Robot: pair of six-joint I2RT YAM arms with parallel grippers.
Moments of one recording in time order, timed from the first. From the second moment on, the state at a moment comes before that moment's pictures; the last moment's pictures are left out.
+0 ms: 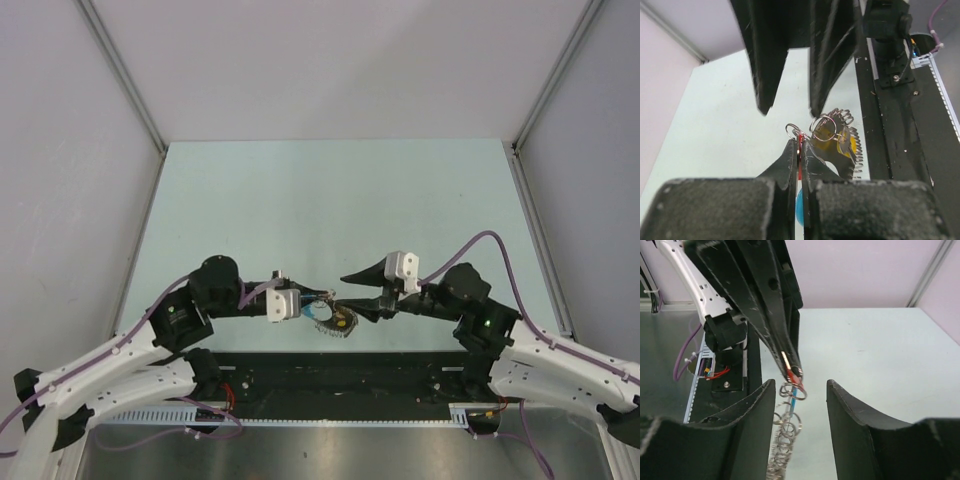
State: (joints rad) left arm -0.99 0.69 0.76 -0.23 0.47 0.48; right arm 1.03 0.76 0.63 0.22 -0.37 -0.09
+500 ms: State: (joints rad) left arm -0.99 0.79 0.83 -0.21 0.25 0.33; right arm 1.13 0.69 0.63 0.18 -0.09 -0.02
